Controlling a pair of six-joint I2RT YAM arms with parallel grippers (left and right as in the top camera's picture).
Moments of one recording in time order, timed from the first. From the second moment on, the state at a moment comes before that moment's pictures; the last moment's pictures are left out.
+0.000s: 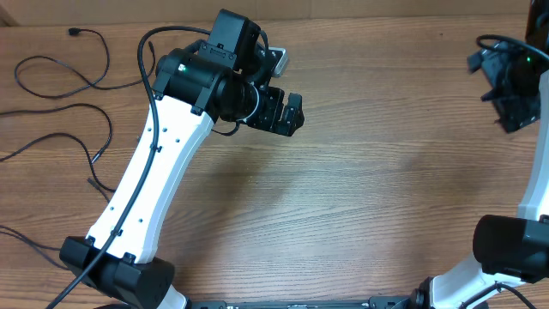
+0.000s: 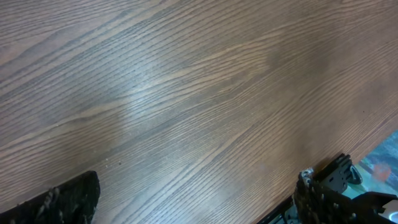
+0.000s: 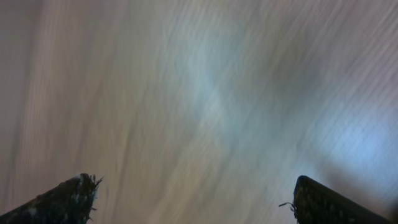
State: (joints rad) left arm -0.42 1.75 1.93 -1.31 0.36 -0.15; right arm -0.23 1.83 2.14 -1.61 0.00 0.89
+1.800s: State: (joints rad) left arm -0.42 1.75 1.93 -1.31 0.36 -0.15; right arm 0.24 1.11 1.77 -1.51 0.02 0.37
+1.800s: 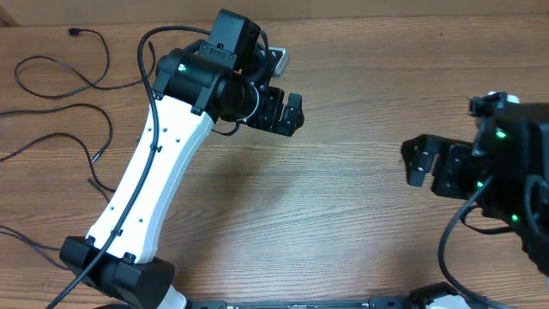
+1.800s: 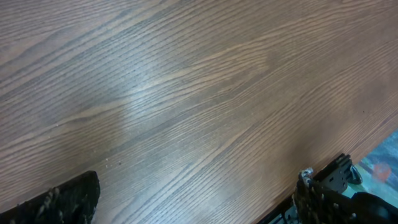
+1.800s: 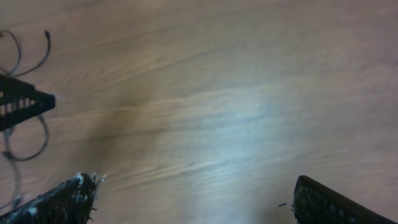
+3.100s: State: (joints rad) left arm -0.42 1.75 1.93 -1.31 0.36 -0.15; right arm 0.01 0.01 0.17 -0.15 -0.26 -0.16
